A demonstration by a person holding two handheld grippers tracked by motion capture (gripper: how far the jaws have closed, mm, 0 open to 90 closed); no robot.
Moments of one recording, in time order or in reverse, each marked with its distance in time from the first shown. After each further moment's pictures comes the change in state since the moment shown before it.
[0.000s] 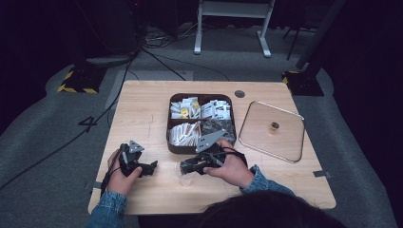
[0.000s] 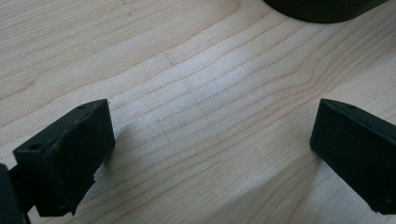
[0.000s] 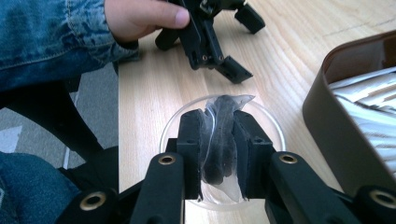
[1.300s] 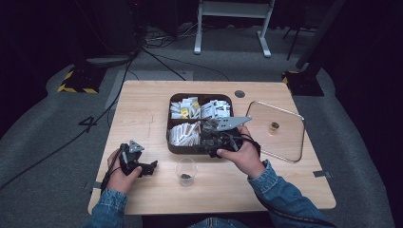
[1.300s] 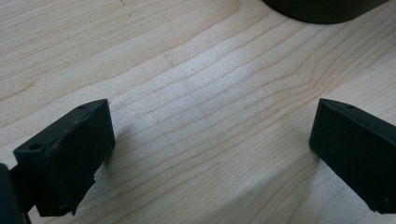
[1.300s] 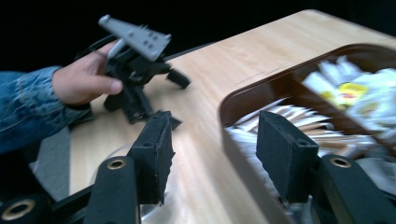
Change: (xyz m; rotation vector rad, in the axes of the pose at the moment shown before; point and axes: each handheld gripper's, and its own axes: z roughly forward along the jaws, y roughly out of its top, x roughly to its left) left arm 0.001 0.000 0.000 -0.004 -0.004 0.003; right arm -0.035 -0.004 -0.050 -0.243 -0.184 0.111
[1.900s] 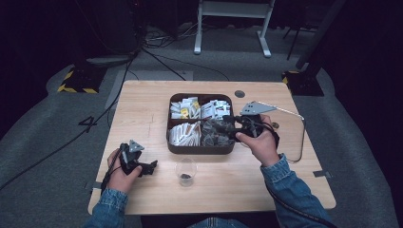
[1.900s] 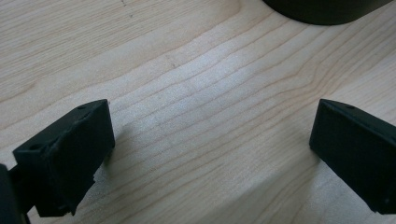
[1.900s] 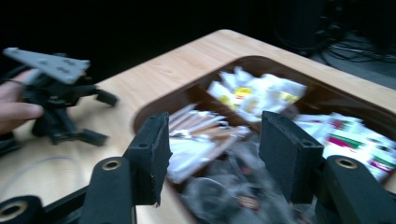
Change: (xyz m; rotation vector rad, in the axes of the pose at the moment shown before) left arm 0.001 0.001 0.001 -0.001 0.001 0.004; right arm -0.051 -0.004 -0.044 -0.069 -0.215 0.065
